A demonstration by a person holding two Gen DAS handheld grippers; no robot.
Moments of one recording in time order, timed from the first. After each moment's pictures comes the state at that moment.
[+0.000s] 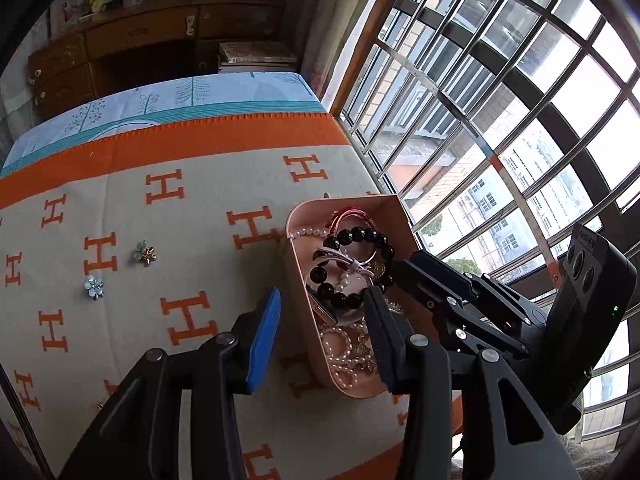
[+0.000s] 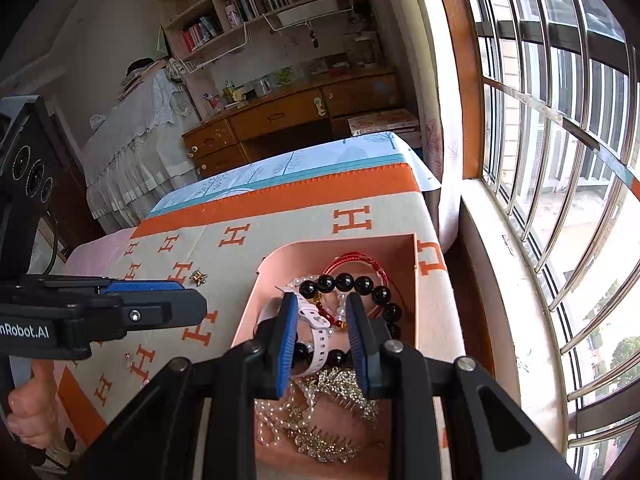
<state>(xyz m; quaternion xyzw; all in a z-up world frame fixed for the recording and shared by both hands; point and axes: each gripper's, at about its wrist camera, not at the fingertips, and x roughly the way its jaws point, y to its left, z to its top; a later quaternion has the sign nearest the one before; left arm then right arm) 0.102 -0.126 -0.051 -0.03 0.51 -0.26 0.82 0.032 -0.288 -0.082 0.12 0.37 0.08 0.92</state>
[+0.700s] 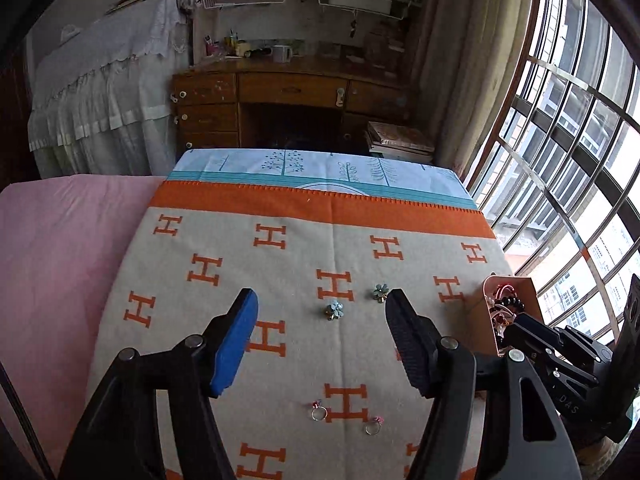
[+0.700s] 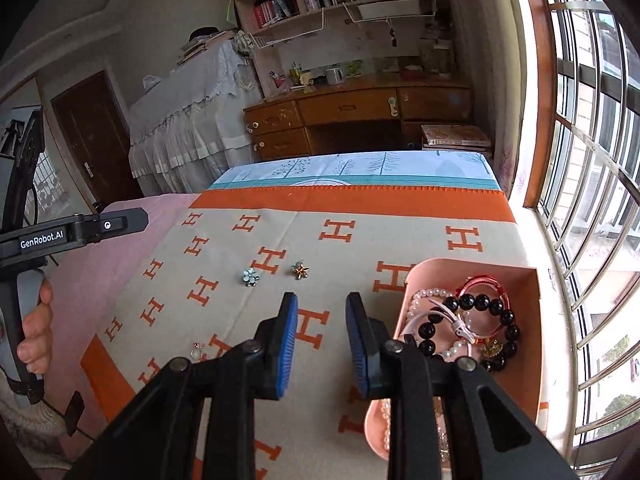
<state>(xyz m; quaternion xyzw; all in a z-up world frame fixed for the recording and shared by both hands) 0.084 0.064 -0.004 -0.05 0.41 -0.06 0.91 0.037 -0.182 -0.050 0.06 0.38 0.17 0.91</state>
